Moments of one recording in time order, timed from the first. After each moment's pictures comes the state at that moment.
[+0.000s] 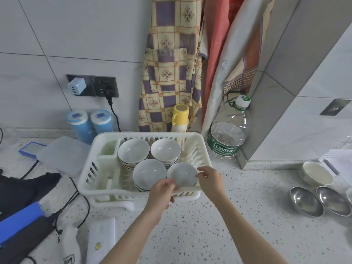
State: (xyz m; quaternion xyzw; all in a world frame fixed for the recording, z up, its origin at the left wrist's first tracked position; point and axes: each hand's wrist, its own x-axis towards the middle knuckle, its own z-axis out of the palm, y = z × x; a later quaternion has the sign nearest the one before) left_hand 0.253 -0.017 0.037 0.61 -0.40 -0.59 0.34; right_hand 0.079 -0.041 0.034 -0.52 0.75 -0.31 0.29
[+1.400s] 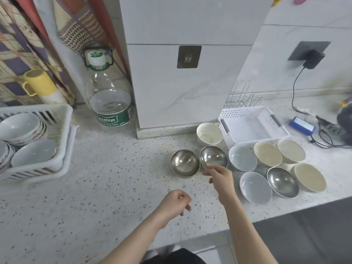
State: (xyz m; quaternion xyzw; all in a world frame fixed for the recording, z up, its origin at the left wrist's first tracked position) left_hand -0.201 0.112 -0.012 0.55 -0.54 -0.63 0.05; right_hand -0.379 0.111 -0.005 -0.26 0.76 -0.44 0.40
